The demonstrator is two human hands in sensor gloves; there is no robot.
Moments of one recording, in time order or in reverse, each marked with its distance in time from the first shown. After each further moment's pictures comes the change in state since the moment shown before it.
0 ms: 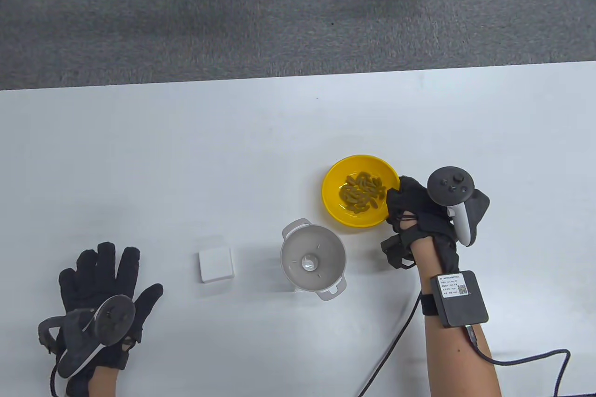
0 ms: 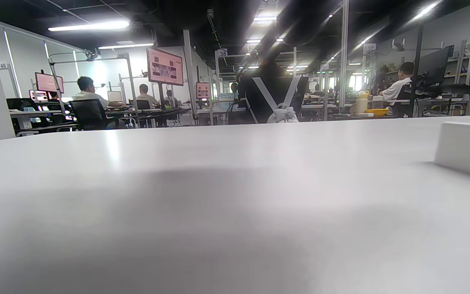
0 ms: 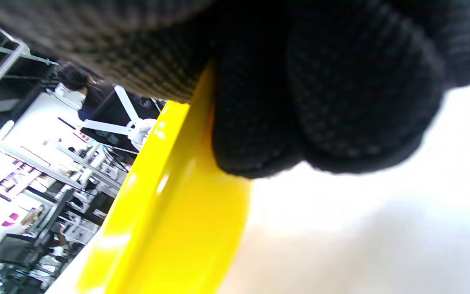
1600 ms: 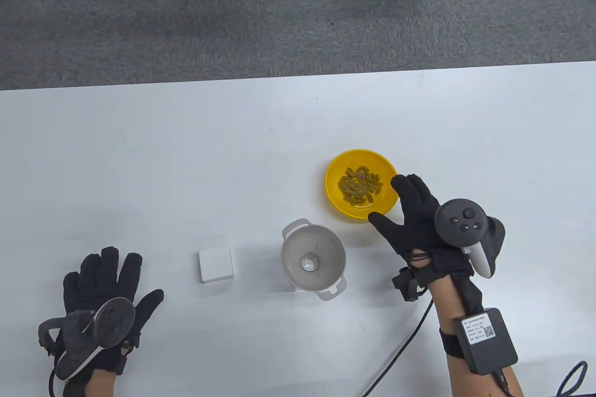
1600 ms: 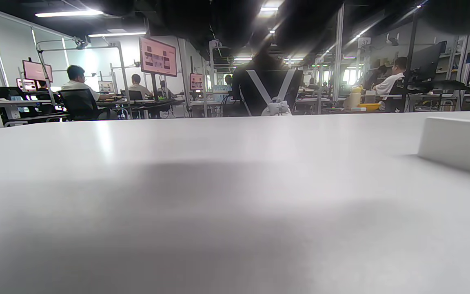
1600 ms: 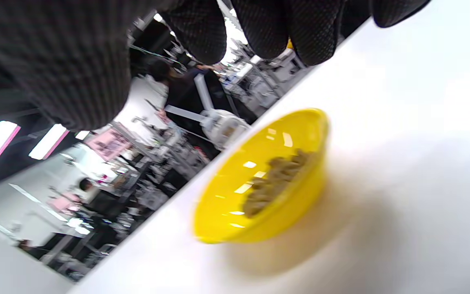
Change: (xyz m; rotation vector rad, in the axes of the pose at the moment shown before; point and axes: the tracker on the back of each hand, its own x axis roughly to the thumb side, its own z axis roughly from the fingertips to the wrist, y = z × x) left_hand -0.003 0.000 0.002 -0.035 -0.024 0.030; right_hand 0.001 -0.005 0.038 0.038 -0.249 0.112
